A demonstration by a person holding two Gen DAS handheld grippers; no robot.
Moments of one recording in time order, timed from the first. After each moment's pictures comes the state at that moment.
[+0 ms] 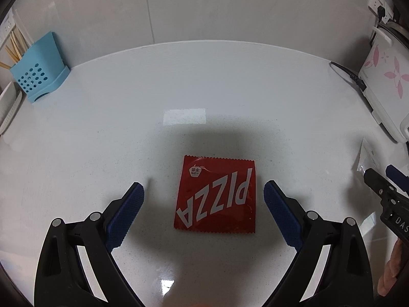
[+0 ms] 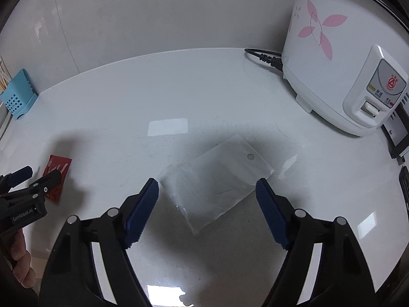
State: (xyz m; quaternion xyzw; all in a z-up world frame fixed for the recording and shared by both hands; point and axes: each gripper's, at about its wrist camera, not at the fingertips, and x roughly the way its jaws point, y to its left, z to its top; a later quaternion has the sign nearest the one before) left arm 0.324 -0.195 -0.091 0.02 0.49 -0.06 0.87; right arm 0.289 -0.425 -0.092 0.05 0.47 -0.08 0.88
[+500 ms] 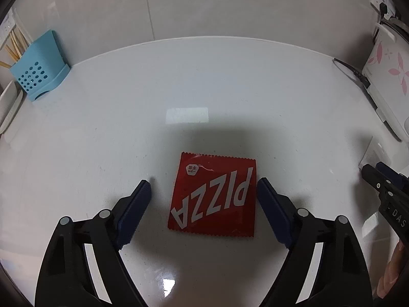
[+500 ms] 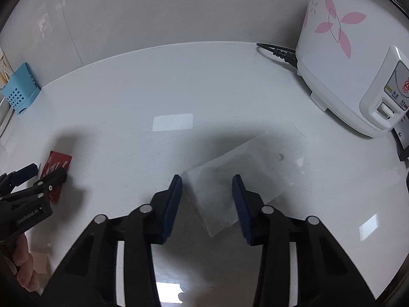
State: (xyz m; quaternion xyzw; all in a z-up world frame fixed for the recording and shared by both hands) left arm 0.321 -0.201 -0.097 0.04 0.49 -0.05 0.87; right arm 0.301 -0.415 -0.100 0.04 0.48 -0.06 0.88
